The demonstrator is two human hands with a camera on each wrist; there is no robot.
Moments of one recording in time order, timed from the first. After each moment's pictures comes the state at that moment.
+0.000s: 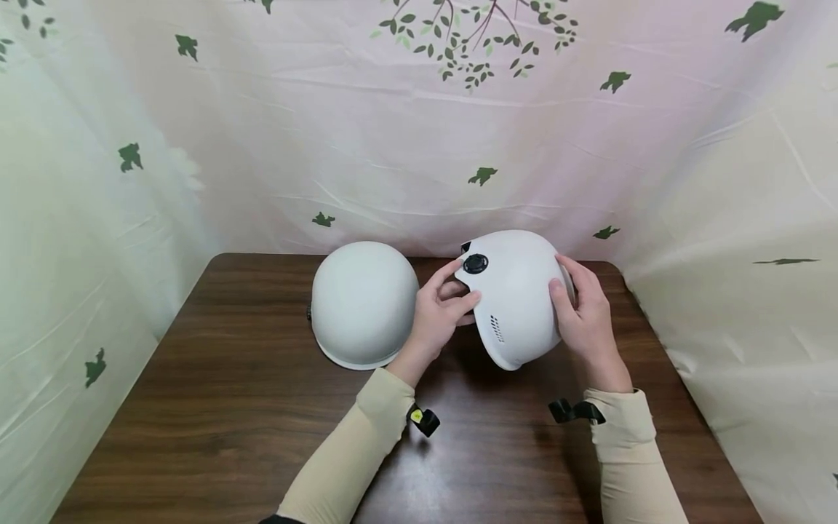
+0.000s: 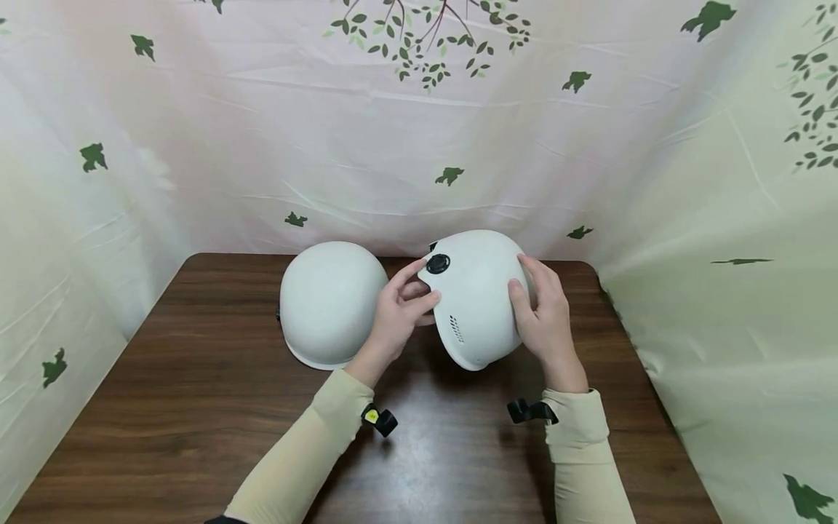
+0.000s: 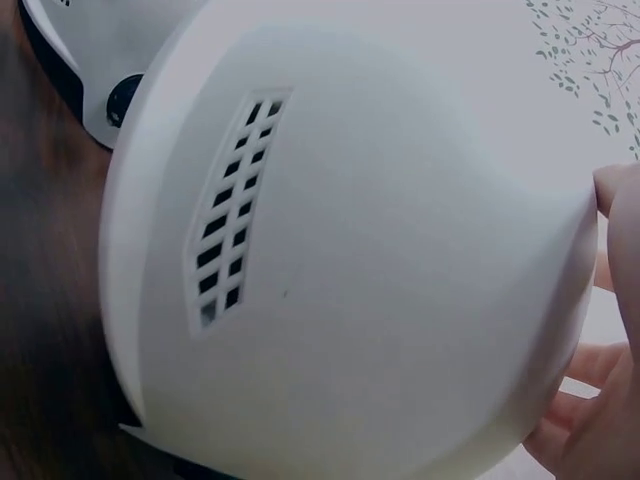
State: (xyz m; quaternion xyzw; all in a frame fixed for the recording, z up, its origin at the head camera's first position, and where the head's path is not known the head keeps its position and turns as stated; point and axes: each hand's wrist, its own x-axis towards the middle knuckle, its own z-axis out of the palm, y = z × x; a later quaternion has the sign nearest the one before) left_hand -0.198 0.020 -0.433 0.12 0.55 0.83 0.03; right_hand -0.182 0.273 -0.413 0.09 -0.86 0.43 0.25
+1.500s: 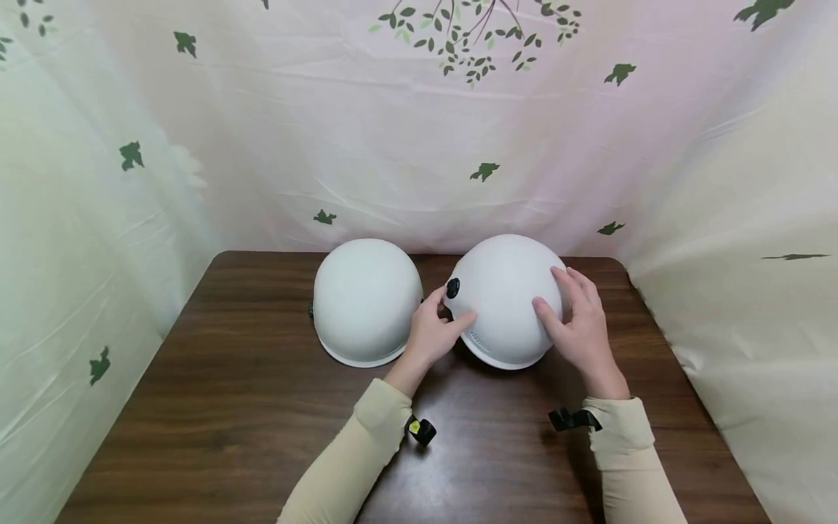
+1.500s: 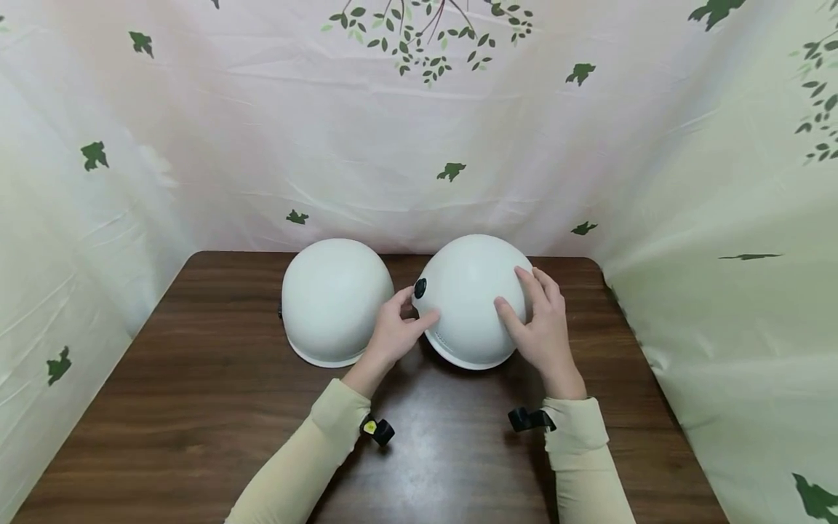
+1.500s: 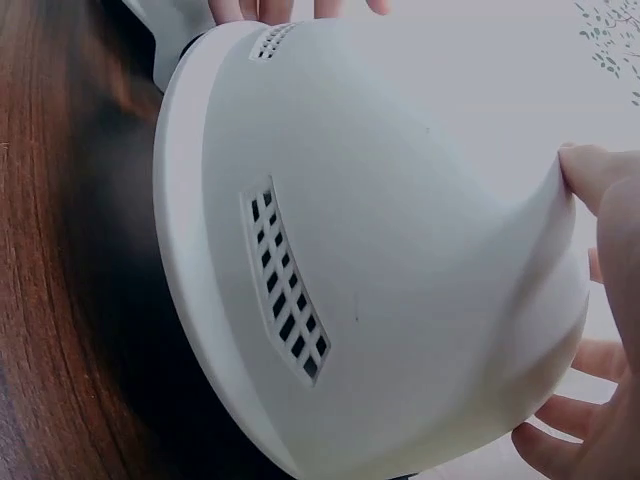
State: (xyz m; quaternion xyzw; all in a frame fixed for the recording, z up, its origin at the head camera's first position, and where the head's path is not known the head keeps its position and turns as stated) left_hand -0.184 0.007 -0.455 0.04 0.79 0.61 0.03; right_hand -0.178 0.277 -0.444 0.06 -0.90 0.38 0.20
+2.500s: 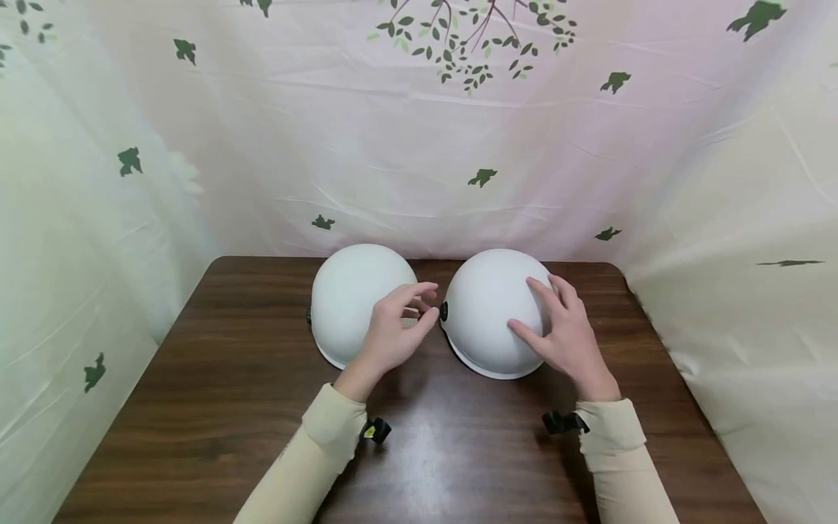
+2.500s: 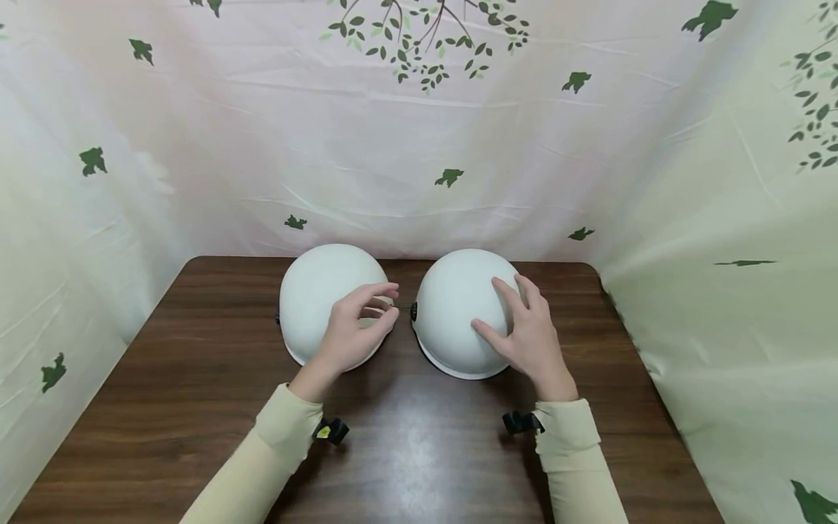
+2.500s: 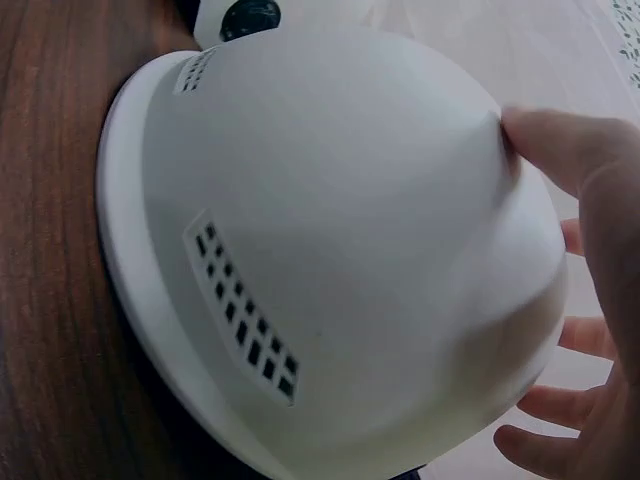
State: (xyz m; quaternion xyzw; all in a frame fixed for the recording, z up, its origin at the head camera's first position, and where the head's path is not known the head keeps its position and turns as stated) left_hand -0.182 -0.055 -0.429 0.26 0.78 0.54 -0.18; right_hand -0.182 0.271 -0.451 0.13 -0.93 0.28 0.20
